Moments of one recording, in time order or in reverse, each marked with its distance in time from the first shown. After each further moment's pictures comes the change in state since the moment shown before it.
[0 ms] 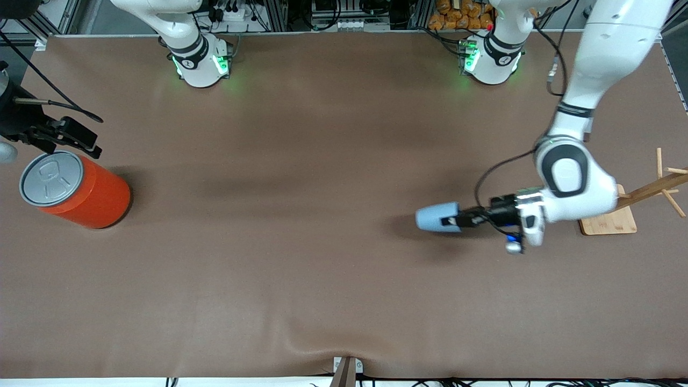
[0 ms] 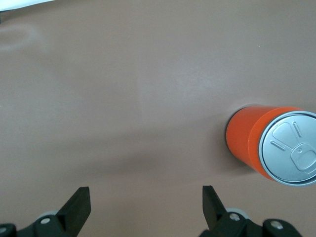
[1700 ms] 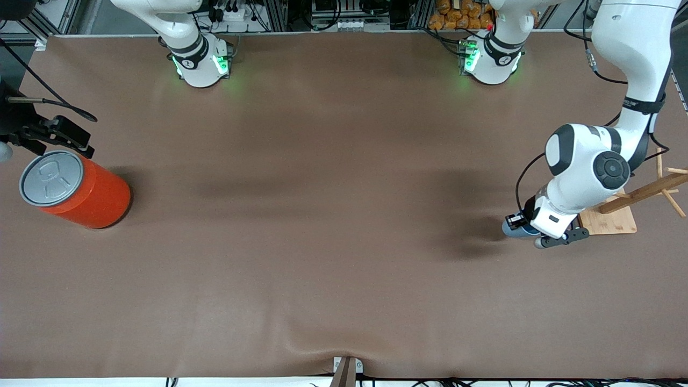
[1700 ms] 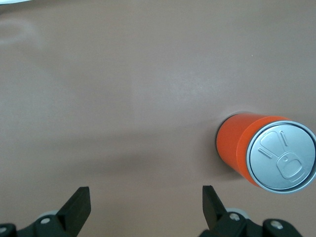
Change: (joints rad) left arm 0.064 -0.096 -0.058 -0.202 1.095 0.341 -0.415; right arm -0.003 0.004 -0.008 0.013 -0.023 -0.002 -0.061
